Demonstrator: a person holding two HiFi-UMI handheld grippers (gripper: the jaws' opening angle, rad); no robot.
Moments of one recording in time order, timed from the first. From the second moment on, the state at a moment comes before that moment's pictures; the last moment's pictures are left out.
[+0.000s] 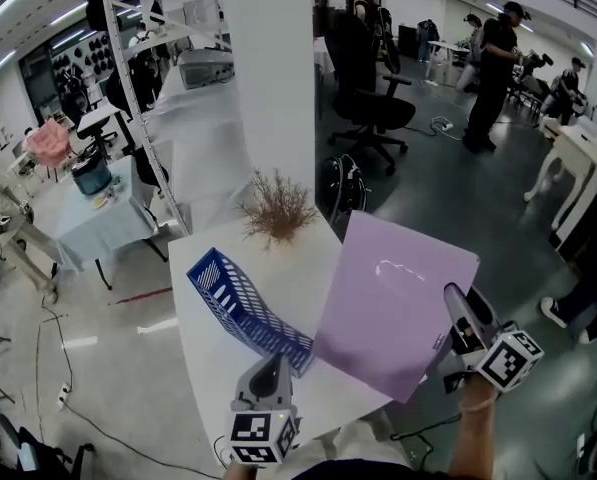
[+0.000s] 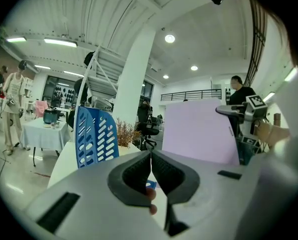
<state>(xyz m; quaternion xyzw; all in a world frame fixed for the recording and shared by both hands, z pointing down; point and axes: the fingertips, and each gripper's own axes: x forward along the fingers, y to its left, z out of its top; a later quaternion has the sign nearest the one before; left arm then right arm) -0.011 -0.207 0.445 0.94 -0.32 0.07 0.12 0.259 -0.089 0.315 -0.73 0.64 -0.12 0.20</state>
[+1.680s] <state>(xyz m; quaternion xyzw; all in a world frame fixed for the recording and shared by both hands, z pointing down) -0.071 -0.209 0.437 0.92 -0.37 0.06 0.12 0.159 -0.140 0.267 -0.69 0.70 -0.01 0.17</state>
